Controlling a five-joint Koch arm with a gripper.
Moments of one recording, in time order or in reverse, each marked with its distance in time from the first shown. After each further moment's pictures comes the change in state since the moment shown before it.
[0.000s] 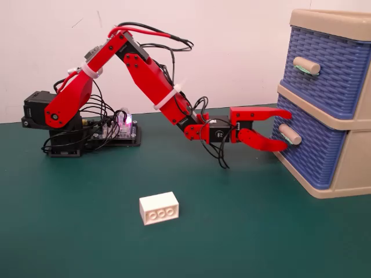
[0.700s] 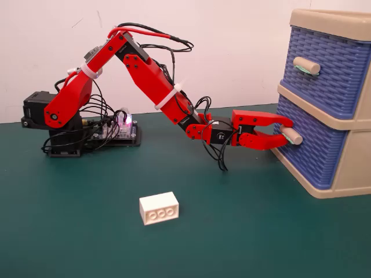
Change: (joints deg) arm 1.1 0.7 1.3 7.9 0.7
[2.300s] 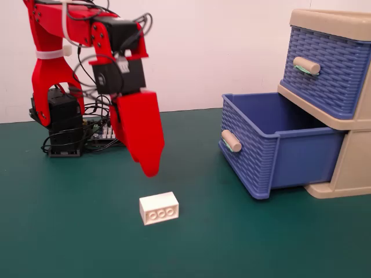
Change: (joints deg) arm 39.8 37.8 -5.6 117.0 34.3
